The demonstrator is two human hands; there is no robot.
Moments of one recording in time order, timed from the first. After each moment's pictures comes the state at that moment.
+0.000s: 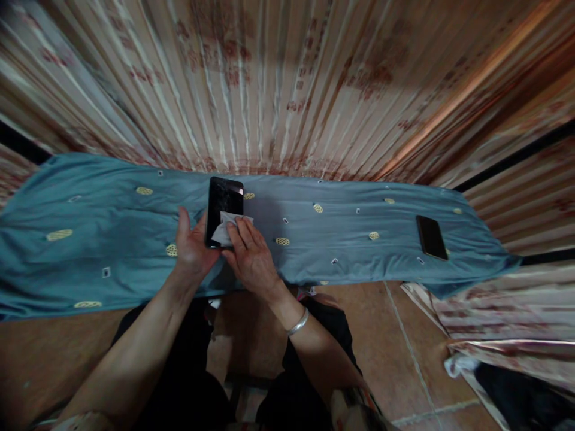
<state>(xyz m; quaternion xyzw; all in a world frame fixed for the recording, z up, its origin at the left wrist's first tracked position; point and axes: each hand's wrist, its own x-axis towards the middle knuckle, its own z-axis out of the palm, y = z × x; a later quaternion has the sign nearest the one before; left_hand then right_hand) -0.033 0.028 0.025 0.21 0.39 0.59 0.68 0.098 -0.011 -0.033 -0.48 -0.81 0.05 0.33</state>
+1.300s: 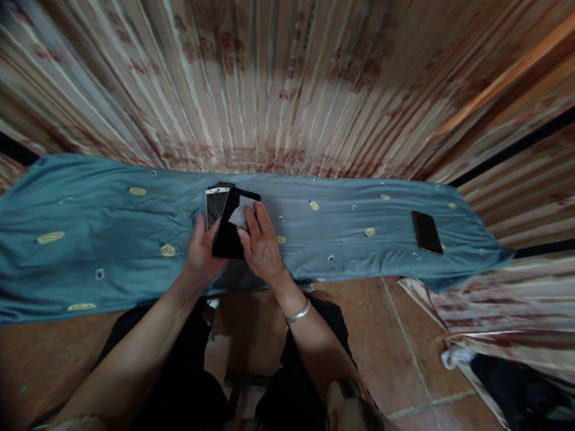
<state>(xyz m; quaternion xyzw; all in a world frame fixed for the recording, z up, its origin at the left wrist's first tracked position) -0.019 0.020 0.011 0.19 0.31 0.53 0.77 0.119 0.007 -0.031 -0.55 -0.74 0.04 0.39</state>
